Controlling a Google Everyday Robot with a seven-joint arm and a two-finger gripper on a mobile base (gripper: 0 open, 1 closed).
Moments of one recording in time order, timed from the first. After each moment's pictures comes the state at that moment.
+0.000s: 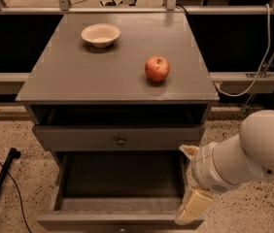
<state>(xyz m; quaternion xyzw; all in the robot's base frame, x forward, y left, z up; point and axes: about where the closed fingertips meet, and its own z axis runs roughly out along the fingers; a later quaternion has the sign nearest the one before) 0.372 -0.109 0.736 -0.62 0.74 0.11 0.22</state>
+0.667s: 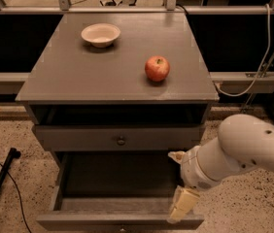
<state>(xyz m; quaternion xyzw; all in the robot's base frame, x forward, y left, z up) 0.389 -0.094 0.680 -0.63 0.73 0.16 0.20</state>
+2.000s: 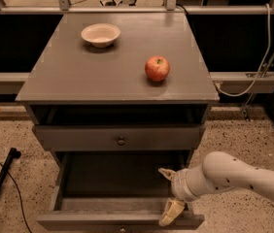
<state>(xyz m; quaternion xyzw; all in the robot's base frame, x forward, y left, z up) 0.432 -0.085 0.508 -0.64 0.69 0.21 0.25</state>
